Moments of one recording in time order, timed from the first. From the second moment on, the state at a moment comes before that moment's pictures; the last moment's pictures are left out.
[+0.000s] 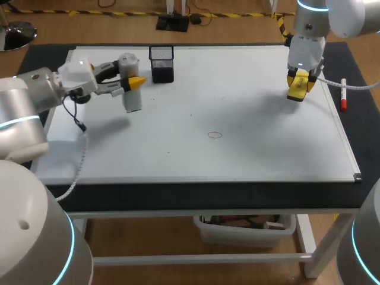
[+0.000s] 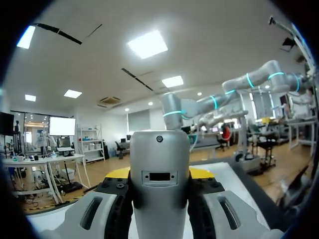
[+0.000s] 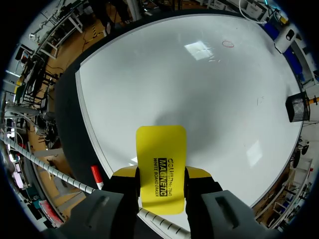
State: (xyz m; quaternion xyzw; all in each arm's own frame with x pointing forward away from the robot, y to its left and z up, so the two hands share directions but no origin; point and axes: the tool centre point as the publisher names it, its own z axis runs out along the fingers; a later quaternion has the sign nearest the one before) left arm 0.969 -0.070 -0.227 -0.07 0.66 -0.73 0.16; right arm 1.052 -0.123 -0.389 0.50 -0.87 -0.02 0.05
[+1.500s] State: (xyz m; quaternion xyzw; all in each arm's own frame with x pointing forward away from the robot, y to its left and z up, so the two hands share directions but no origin) left arm 0.898 -0.291 -0.261 0.04 0.62 -0.78 -0.03; right arm 1.052 -0.124 -0.388 0.50 -0.87 -0.02 0.05
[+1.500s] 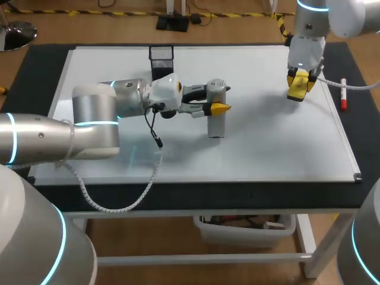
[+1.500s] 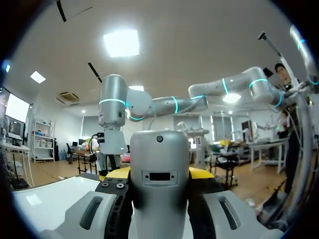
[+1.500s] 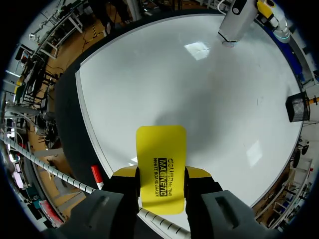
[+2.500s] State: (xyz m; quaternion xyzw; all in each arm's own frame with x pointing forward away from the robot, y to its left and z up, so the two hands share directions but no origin) left arm 0.906 -0.290 -0.278 0.03 0.62 -0.78 -0.04; right arm 1.052 -0.124 -0.388 0.50 -0.87 -0.02 0.05
